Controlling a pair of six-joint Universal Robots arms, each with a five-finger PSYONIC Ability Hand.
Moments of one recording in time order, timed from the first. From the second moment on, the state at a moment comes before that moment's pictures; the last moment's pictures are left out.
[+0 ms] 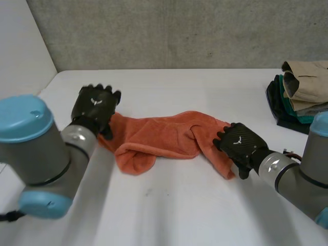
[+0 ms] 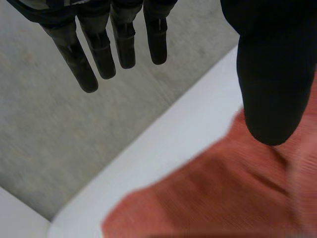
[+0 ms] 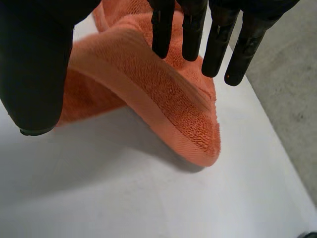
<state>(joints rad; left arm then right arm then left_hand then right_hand) 4.22 -1.87 -1.65 3.42 -1.68 3.54 1.84 -1.16 1.75 -0.16 1.16 2.24 0.35 0.34 0.34 0.34 0.17 0.31 0.35 0.35 0.34 0.15</state>
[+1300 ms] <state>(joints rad) 4.24 -2.14 -1.32 3.34 -1.61 3.68 1.71 -1.05 1.21 0.20 1.29 2.64 1.14 1.20 1.19 1.20 0.98 0.97 1.18 1.18 1.19 0.98</state>
